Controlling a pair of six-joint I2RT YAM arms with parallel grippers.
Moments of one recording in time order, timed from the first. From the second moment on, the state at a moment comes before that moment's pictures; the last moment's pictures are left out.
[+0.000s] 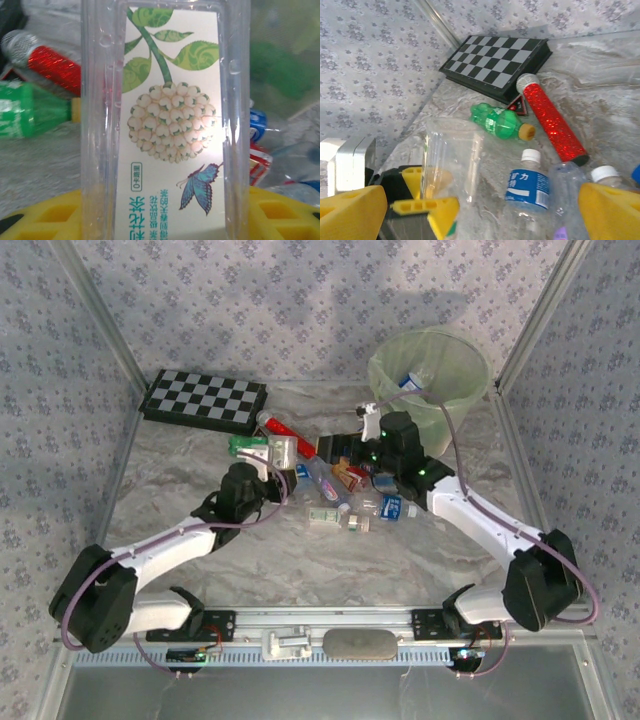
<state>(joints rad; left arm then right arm) -0.65 1.24 0.58 0.28 -0.09 -0.44 0.58 1.37 1.03 0.00 -0.29 0.48</state>
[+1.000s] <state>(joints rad) -0.79 1.25 0.59 0.37 -0.04 -0.36 0.59 1.56 1.12 0.03 -0.49 0.59</state>
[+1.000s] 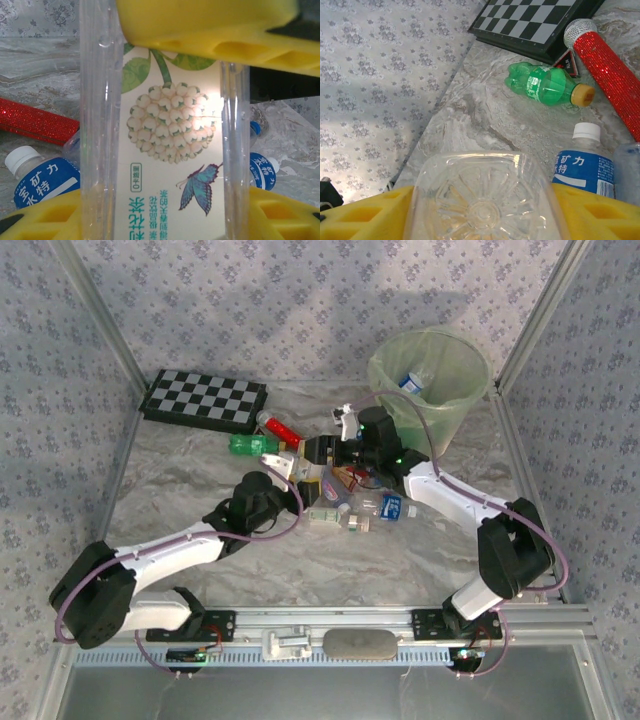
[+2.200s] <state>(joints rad) -0.49 0.97 0.40 0.20 -0.33 -0.68 0.44 1.33 1.57 -0.35 -0.15 0.05</state>
